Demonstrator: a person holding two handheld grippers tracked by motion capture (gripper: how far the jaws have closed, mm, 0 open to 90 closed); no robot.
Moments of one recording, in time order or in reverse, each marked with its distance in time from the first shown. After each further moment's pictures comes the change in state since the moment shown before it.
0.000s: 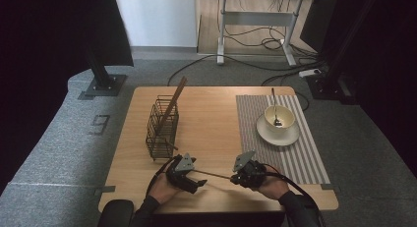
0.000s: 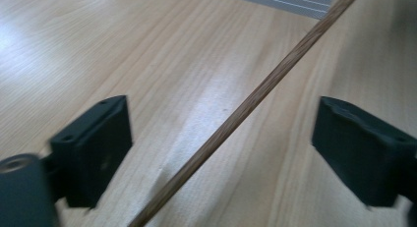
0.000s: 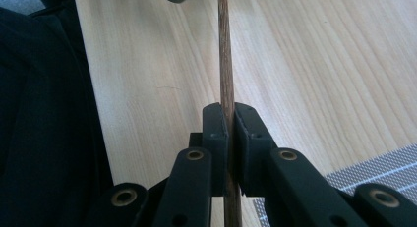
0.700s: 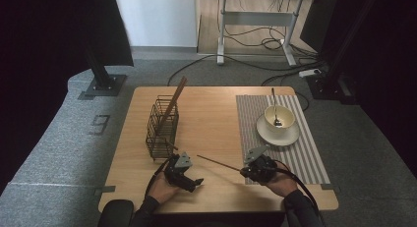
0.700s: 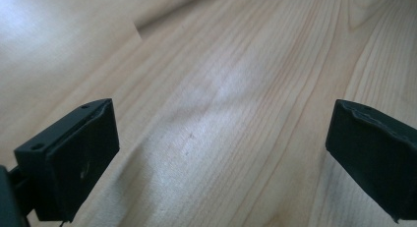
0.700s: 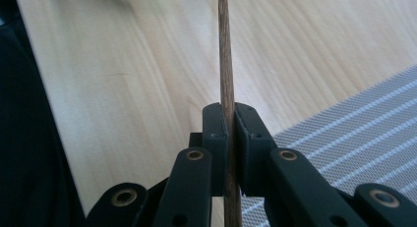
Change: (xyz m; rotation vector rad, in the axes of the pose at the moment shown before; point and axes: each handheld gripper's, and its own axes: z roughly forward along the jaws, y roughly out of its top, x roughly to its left) left arm 0.010 -0.013 0.012 0.088 0.033 -0.063; right arm -0.022 -0.024 -0.015 -0.031 -0.093 0.123
